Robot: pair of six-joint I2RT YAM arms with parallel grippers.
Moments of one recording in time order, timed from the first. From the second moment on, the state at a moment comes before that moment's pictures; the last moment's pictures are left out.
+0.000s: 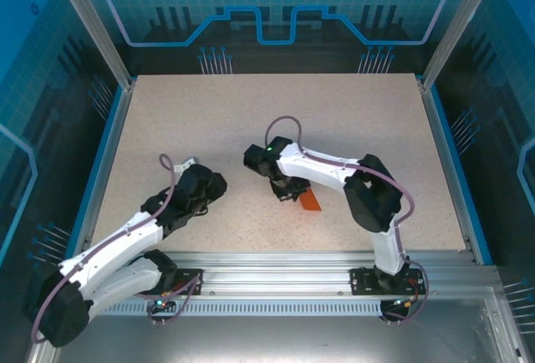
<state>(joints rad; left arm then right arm) -0.55 0.90 0.53 -0.41 -0.25 -1.06 0.90 2.03 1.60 -1.31 0.30 0.67</state>
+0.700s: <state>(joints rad) -0.59 1.16 0.57 -0.24 0.12 -0.95 0.53 1.59 1.02 -0.67 -0.26 0.59</state>
